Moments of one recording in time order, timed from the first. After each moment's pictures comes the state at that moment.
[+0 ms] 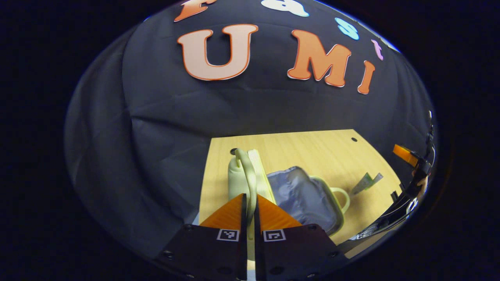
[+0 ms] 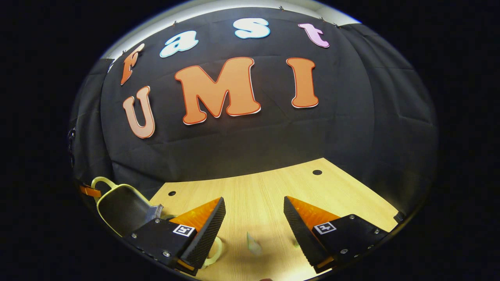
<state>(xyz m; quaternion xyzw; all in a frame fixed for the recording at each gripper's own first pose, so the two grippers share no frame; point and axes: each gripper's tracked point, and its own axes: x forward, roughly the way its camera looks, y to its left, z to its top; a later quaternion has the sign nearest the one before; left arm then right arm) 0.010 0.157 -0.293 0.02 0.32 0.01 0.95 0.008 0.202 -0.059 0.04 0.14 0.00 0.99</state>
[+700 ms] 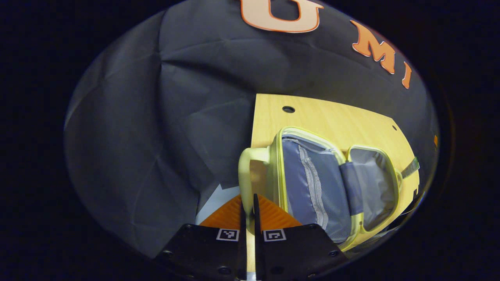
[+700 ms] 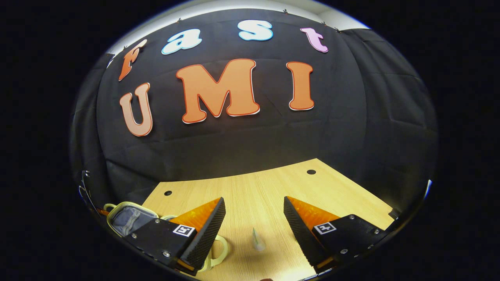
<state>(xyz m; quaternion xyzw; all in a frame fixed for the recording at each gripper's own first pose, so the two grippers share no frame) -0.013 0.193 -0.343 -0.02 0.42 0.10 0.90 -0.006 0.217 -0.059 0.03 0.14 -0.03 0.99</state>
